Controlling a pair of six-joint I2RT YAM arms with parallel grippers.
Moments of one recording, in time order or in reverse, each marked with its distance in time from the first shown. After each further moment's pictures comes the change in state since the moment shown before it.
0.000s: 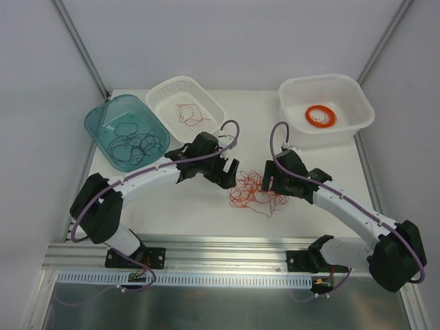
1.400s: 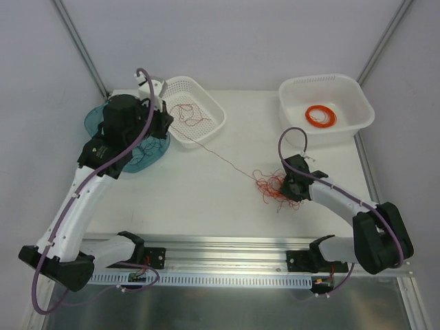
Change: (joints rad) left arm 0.309 -0.389 0.327 -0.240 -0.151 0.218; right arm -0.167 0.174 -0.139 0.152 0.042 0.163
